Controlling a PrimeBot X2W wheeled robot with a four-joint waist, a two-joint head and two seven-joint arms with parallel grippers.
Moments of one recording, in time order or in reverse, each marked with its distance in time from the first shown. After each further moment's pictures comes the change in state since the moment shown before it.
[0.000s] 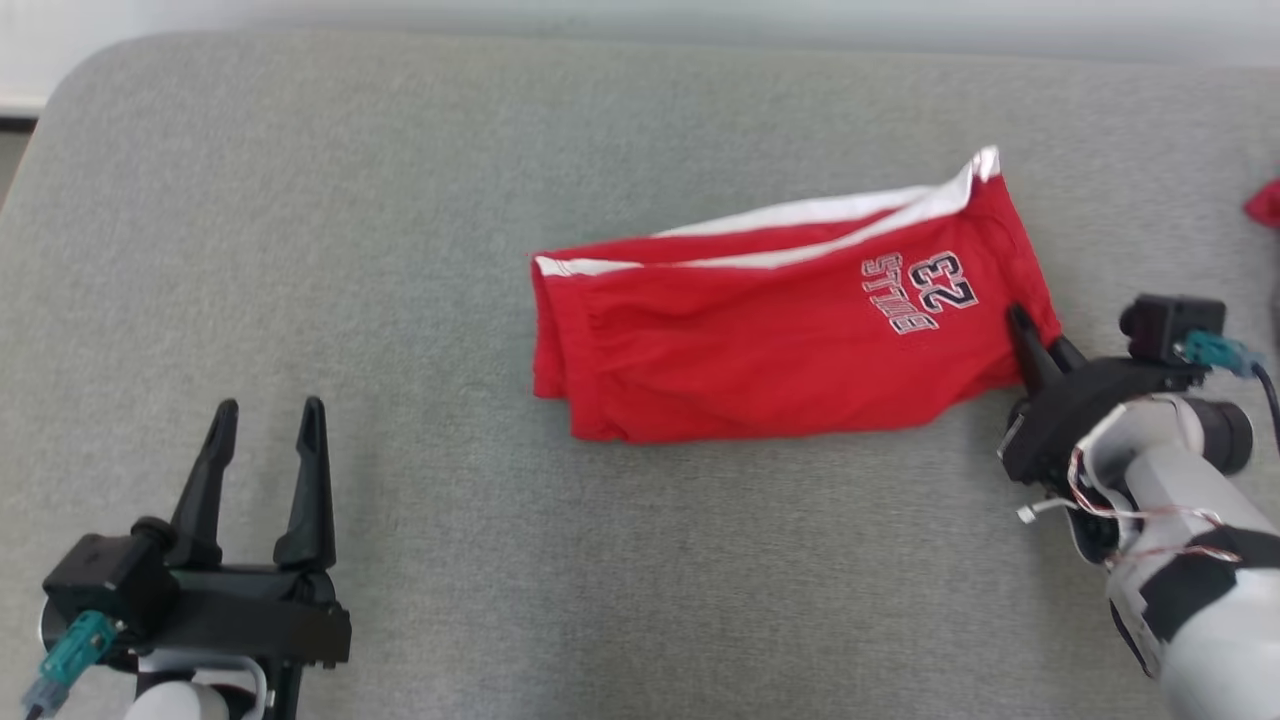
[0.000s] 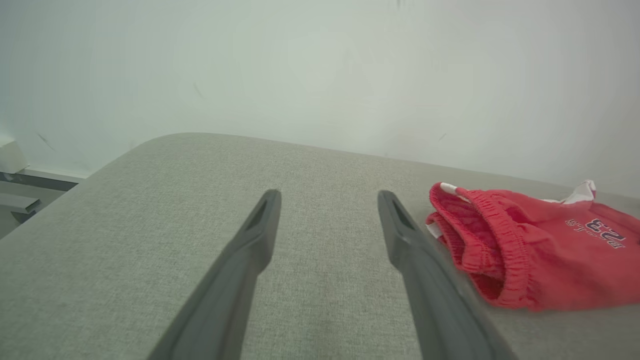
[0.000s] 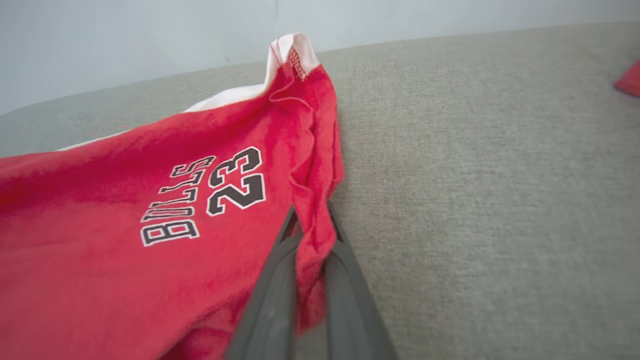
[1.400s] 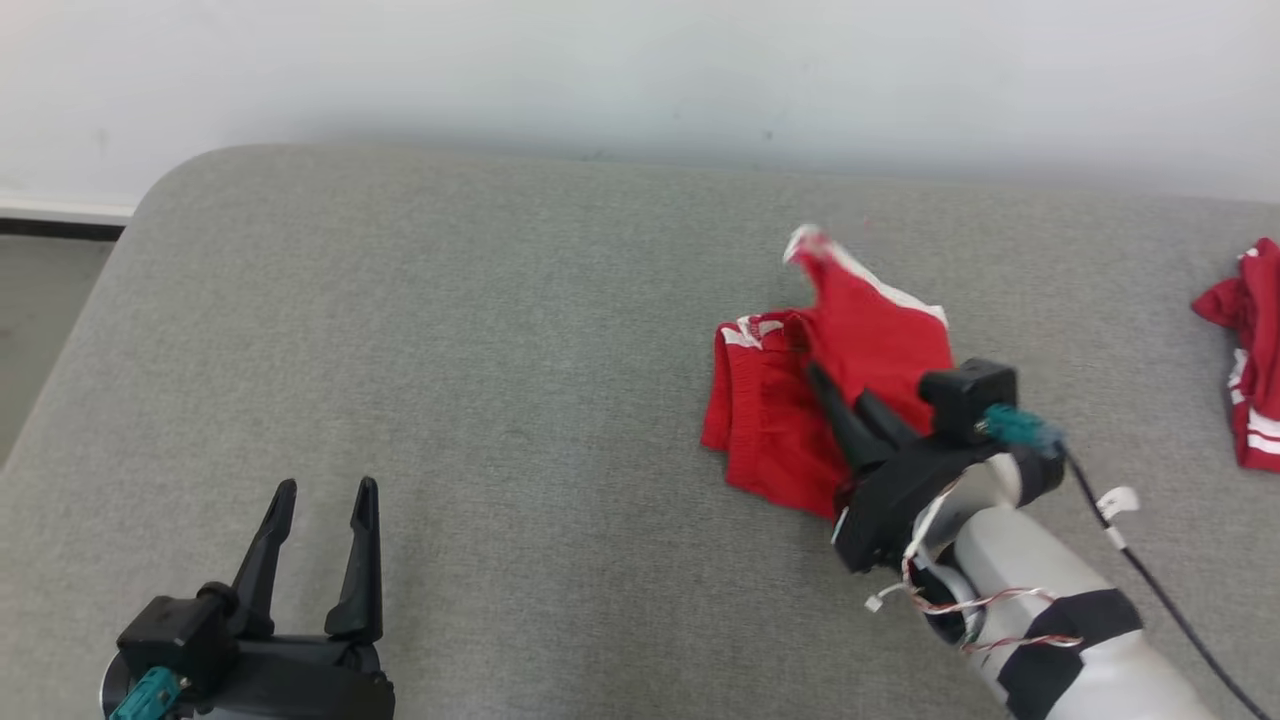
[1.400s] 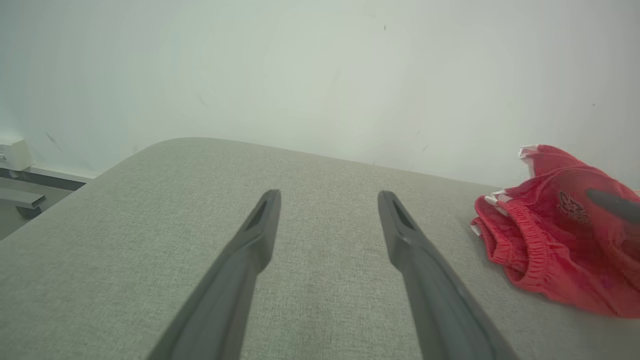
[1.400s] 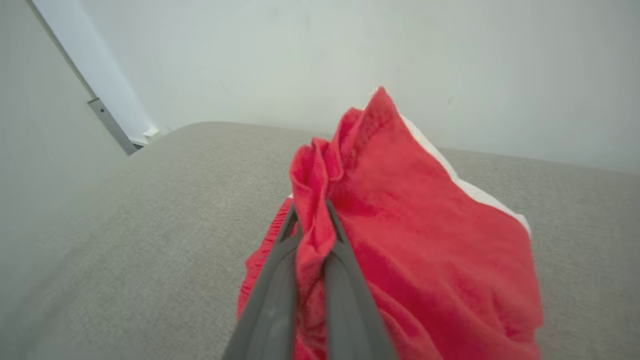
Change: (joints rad) left arm 0.102 -0.038 -0.031 0.024 0.024 0.000 0.000; right arm 0.115 0.104 0.178 -0.239 -0.072 0.000 -0.048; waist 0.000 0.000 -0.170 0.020
